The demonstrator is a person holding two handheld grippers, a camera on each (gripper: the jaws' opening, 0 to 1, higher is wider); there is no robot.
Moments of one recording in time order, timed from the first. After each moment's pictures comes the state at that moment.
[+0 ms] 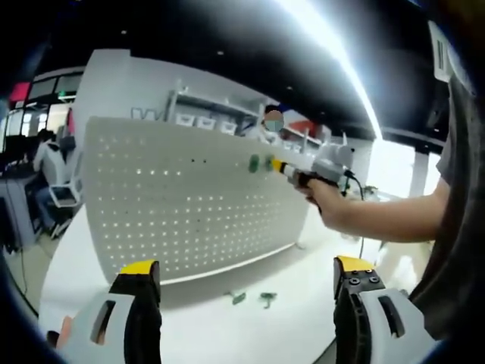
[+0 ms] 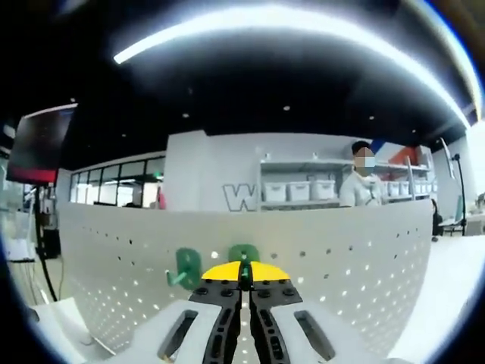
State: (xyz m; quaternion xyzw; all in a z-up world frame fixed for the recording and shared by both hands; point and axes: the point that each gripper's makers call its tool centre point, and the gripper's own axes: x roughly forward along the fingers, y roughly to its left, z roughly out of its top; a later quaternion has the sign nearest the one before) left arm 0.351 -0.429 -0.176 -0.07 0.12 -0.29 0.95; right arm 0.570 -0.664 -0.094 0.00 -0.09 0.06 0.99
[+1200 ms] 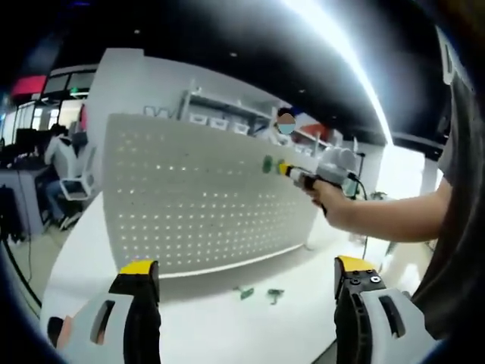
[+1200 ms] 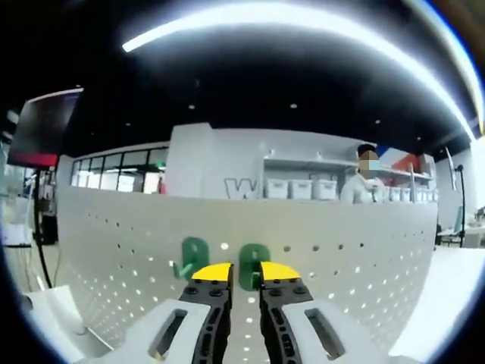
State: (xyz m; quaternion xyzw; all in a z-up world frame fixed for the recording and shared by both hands) left arm 0.338 -0.403 -0.186 -0.08 0.13 -0.25 0.96; right arm 0.574 -0.651 -0.101 -0.03 -0.07 0.07 0.99
